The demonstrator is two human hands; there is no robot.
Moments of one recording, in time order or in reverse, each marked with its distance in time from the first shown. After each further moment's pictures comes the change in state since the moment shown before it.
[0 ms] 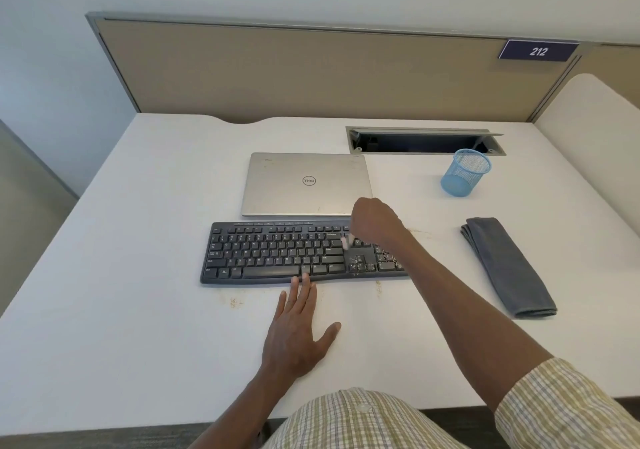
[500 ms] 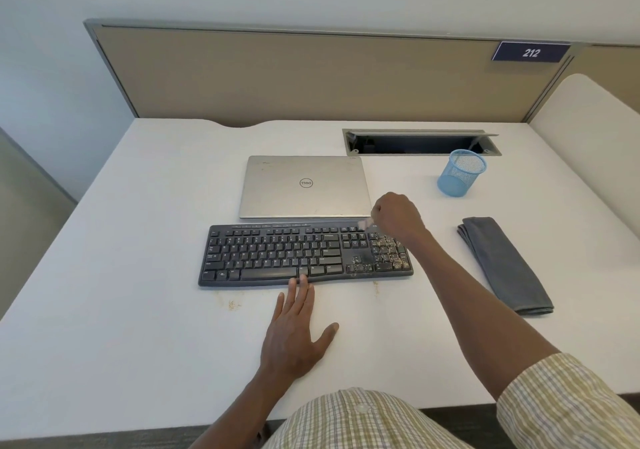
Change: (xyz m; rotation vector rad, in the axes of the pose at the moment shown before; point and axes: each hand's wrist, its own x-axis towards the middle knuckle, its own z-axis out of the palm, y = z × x) left_hand 0.000 0.001 0.000 -0.005 0.009 0.008; right_hand 0.005 0.047 -0.005 0.131 0.145 0.179
